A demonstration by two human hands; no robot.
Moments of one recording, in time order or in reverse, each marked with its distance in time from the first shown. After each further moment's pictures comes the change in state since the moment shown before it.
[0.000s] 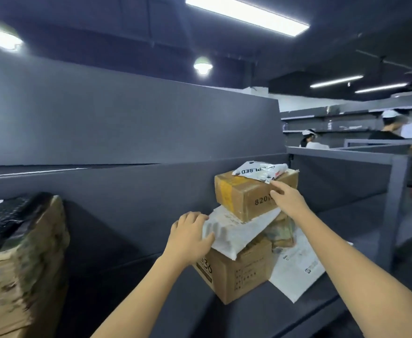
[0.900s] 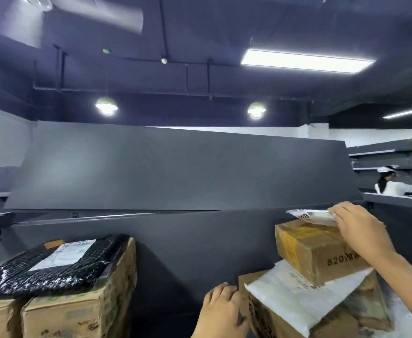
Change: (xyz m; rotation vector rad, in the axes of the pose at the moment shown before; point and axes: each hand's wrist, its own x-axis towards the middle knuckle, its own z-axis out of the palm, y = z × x) left_hand -0.040 -0.044 -0.010 0.194 -0.024 -0.036; right_hand 0.051 -0.025 -0.003 -0.474 0.464 -0.623
